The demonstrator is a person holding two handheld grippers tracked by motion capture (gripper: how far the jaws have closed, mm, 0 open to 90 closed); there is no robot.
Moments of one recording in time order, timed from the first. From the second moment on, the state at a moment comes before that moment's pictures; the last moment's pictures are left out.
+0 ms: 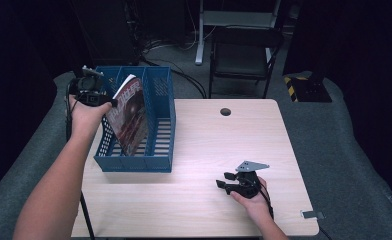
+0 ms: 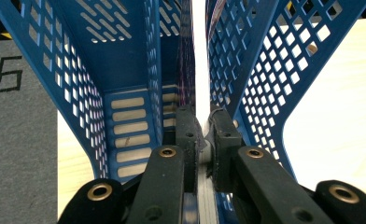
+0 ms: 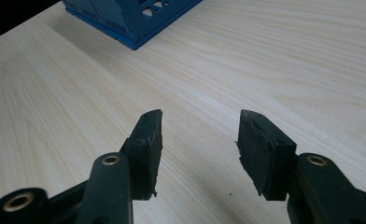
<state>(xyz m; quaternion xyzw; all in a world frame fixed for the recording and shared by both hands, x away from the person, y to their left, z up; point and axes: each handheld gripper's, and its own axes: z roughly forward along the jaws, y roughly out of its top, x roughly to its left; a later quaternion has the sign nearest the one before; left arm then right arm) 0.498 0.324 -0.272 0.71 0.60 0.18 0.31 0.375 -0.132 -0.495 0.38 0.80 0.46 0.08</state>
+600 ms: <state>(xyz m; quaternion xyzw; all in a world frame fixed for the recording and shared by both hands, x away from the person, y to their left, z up) 0.506 0.323 -0.270 0.68 0.62 0.20 0.33 0.374 -0.134 -0.494 0.39 0.79 0.46 0.08</state>
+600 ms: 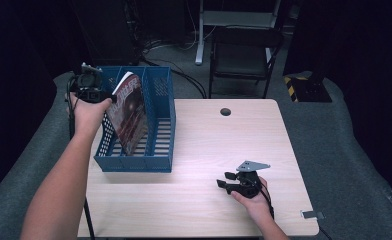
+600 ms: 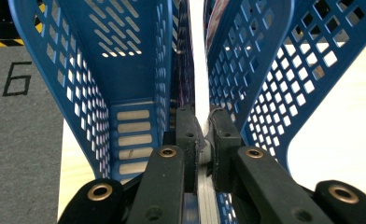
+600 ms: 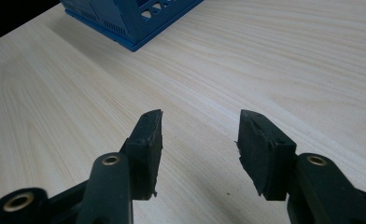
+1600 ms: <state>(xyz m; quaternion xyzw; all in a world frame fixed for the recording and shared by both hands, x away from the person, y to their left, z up) 0.517 0.319 -0.286 0.64 0.63 0.26 0.35 0.375 -0.134 -0.494 0.38 0.80 0.46 0.08</state>
